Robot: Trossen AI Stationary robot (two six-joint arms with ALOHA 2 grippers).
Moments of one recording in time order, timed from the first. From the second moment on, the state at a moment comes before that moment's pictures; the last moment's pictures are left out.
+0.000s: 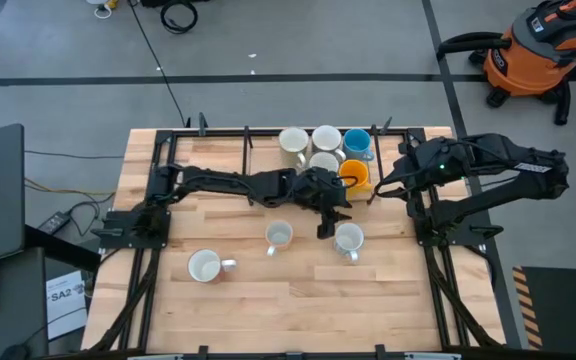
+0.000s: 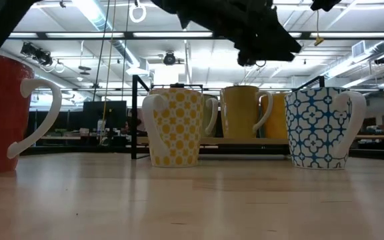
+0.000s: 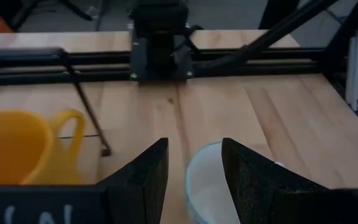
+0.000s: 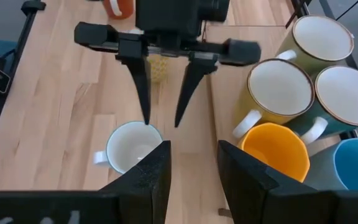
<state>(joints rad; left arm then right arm) 0.04 2.09 1.73 -0.11 0.13 0.03 0.04 0.90 1.26 -1.14 0.06 0.03</state>
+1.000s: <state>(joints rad) 0.00 2.24 1.73 -0.02 0.03 0.06 0.04 0.95 1.26 -1.14 0.06 0.02</state>
